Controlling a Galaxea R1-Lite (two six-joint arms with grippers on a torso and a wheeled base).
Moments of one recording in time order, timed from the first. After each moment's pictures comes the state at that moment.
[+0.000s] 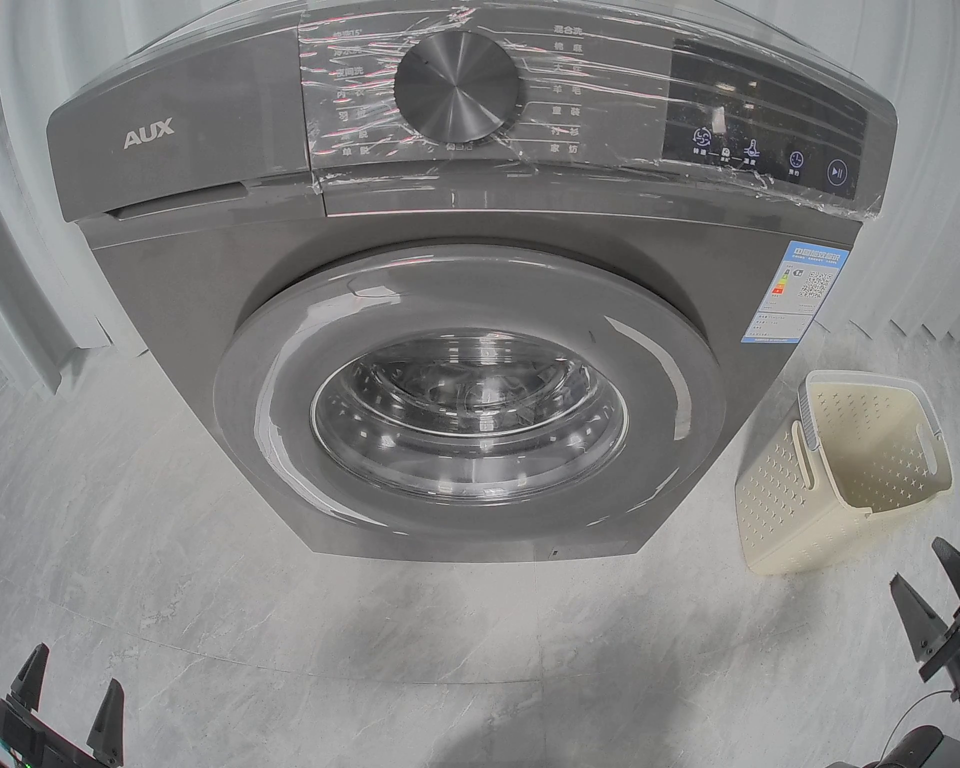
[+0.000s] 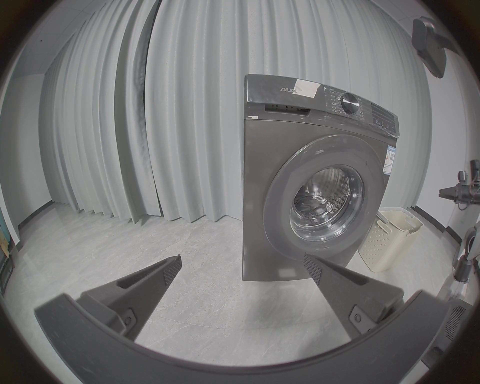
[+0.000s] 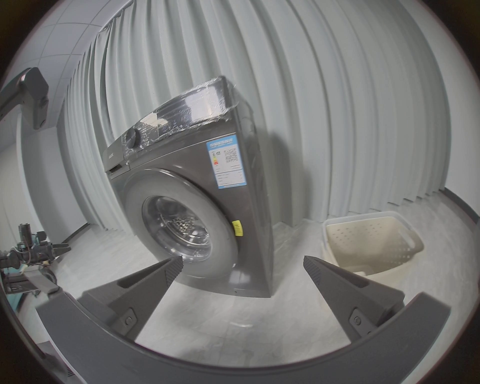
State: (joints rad) left arm 0.00 0.02 -0.02 0.00 0.02 -0.02; right arm 0.22 0.50 -0.03 -0.52 0.02 0.11
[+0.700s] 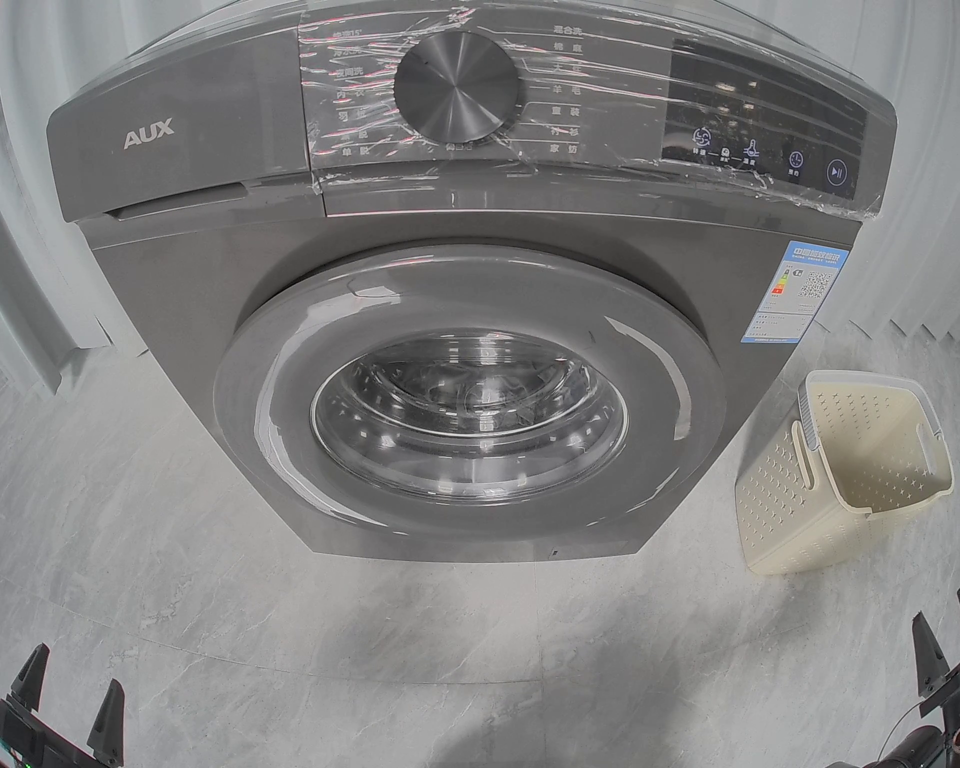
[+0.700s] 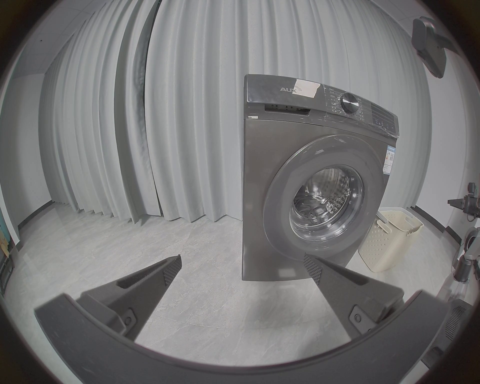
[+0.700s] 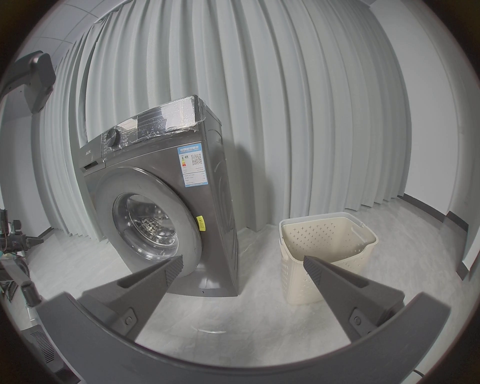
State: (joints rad) left arm 0.00 0.02 -0.02 0.00 0.02 -0.02; right arm 0.11 0.10 -0.02 -0.17 -0.11 0.09
